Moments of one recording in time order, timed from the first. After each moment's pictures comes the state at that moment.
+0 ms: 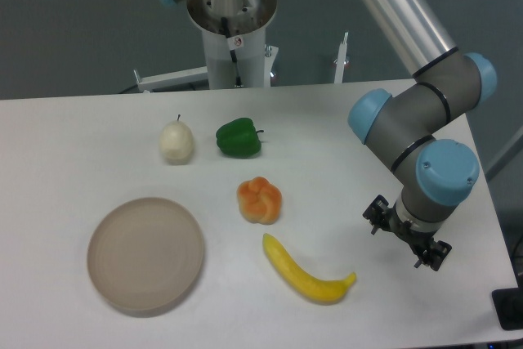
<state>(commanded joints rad) 2.40 -2.28 -1.19 -1.19 1.57 1.35</state>
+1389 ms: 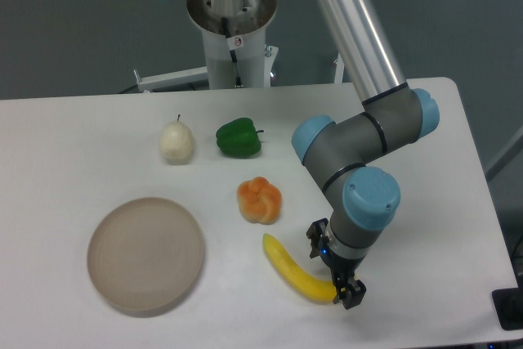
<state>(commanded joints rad) 2.28 -2.32 -1.31 -0.96 1.43 1.70</state>
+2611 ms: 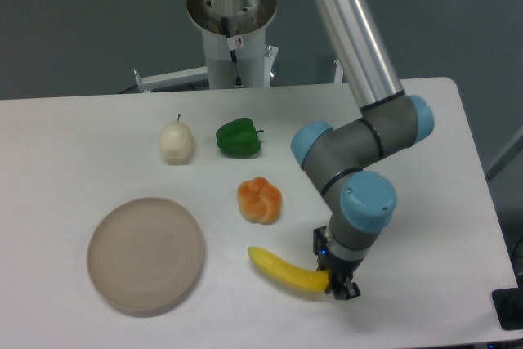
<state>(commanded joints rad) 2.33 -2.26 -1.27 -1.17 1.43 1.69</state>
